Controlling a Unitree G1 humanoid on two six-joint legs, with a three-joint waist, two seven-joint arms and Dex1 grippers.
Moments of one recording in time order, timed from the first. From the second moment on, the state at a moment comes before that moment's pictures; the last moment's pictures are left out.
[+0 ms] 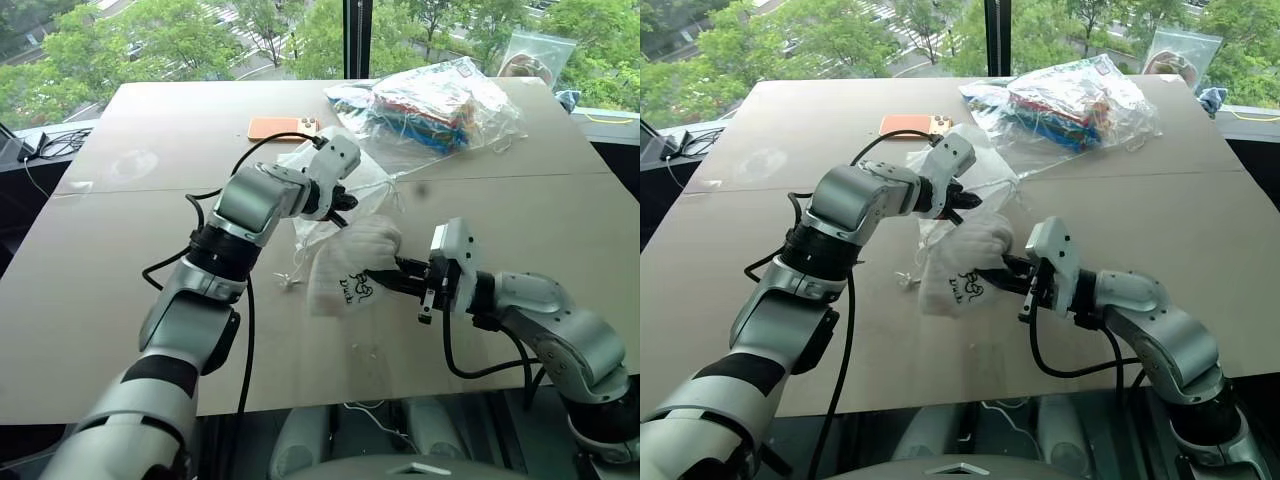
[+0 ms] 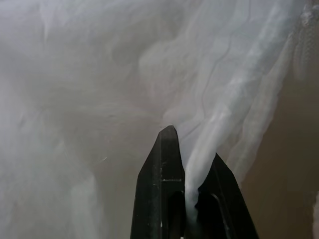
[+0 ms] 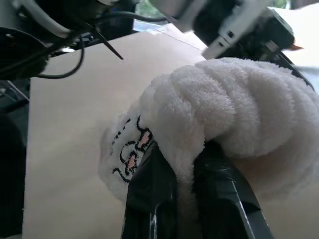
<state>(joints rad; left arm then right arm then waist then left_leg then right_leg) -1.03 0.44 -0.35 0.21 -0.28 1.10 -0.62 -0.27 -0.50 0.17 -0.61 0.53 0.68 0.73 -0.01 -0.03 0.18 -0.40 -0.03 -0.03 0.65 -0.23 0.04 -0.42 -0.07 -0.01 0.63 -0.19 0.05</state>
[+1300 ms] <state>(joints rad) -0.93 0.54 -0.33 0.06 -0.20 1.12 -0.68 -0.34 -0.48 0.41 -0.33 0.31 0.75 0.51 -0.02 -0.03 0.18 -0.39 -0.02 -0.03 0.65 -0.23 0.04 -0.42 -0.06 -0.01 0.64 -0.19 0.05</state>
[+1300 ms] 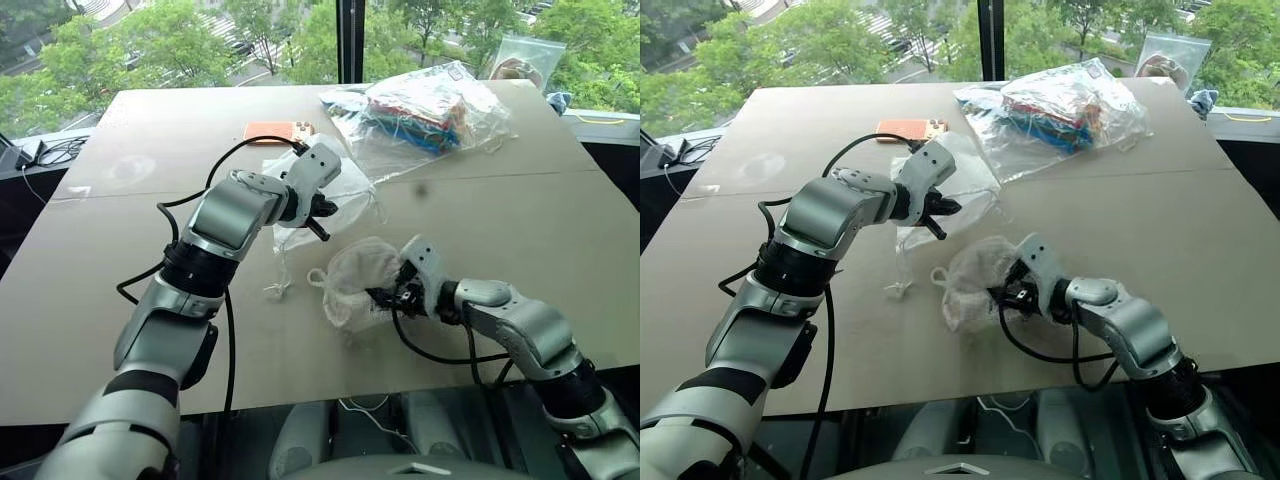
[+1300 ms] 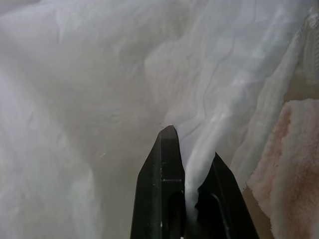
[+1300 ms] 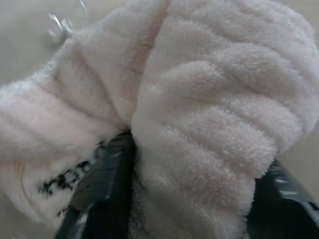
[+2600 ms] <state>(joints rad) -0.79 0.62 -0.31 -0.08 -0.19 0.86 -0.90 -0.52 -0.39 0.45 -0.06 -0.07 0.14 0.77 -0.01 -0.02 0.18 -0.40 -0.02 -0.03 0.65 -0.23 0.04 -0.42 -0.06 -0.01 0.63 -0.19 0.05</state>
